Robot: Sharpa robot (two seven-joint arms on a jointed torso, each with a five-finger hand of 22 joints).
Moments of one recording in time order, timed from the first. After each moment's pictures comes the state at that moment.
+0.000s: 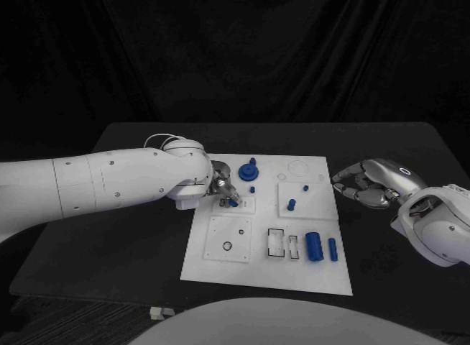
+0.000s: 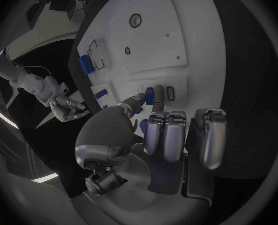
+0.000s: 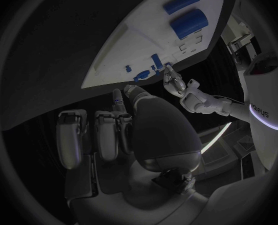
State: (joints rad) left arm 1.28 -0.68 -0.21 1.48 -0.99 0.13 -0.63; left_hand 0.94 0.03 0.37 0.01 0.19 1.02 0.06 0.17 0.90 1.46 0.00 1.58 1.31 1.47 -0.04 1.57 1.31 0.01 1.47 0.07 1.51 1.31; right arm 1.20 -1.07 -0.25 1.70 -1.48 -0.53 -0.16; right_hand 1.32 0.00 0.19 0.19 0.45 0.93 0.09 0.08 0.22 1.47 -0.02 1.57 1.31 1.46 -0.08 1.57 1.31 0.02 1.46 0.03 1.57 1.31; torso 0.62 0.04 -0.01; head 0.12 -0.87
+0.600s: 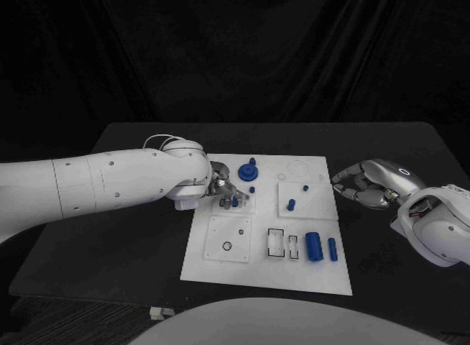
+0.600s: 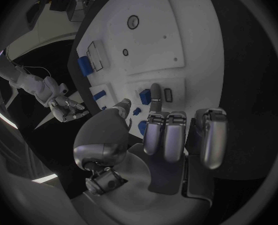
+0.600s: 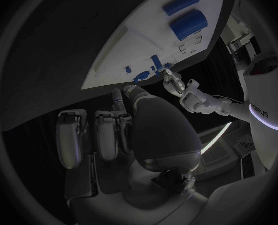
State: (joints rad) left arm 1.28 -0.68 -0.21 1.47 -0.99 0.13 -0.63; left_hand 0.80 -0.02 0.16 0.20 0.05 1.05 0.07 0.14 0.88 1.47 0.00 1.58 1.31 1.47 -0.04 1.57 1.31 0.01 1.47 0.07 1.49 1.31; right arm 1.20 -1.06 -0.25 1.69 -1.48 -0.52 -0.16; right_hand 1.32 0.00 0.20 0.18 0.45 0.93 0.09 0.08 0.22 1.46 -0.02 1.57 1.31 1.46 -0.08 1.57 1.31 0.02 1.46 0.03 1.57 1.31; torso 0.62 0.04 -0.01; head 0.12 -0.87
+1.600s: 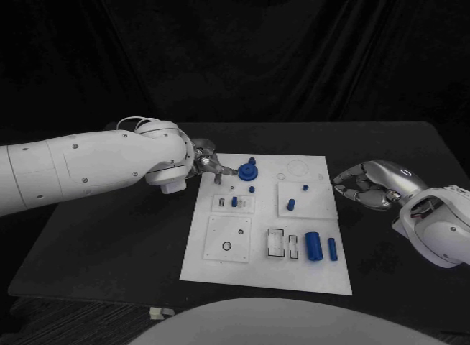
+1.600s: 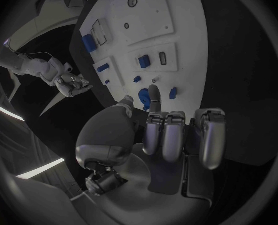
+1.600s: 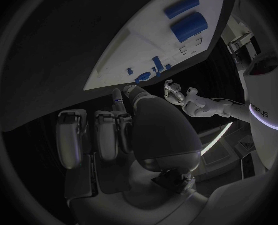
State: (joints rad) left arm 1.37 -0.79 -0.21 1.53 -0.96 0.01 -0.57; left_hand 0.95 0.04 0.03 0.24 0.05 1.05 0.04 0.33 1.13 1.47 -0.02 1.58 1.31 1.47 -0.06 1.57 1.31 0.01 1.47 0.06 1.51 1.31; right arm 1.20 -1.07 -0.25 1.70 -1.48 -0.52 -0.17; right_hand 1.32 0.00 0.20 0.18 0.46 0.93 0.09 0.08 0.22 1.46 -0.02 1.57 1.31 1.46 -0.08 1.57 1.31 0.02 1.46 0.03 1.57 1.31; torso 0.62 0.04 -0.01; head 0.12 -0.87
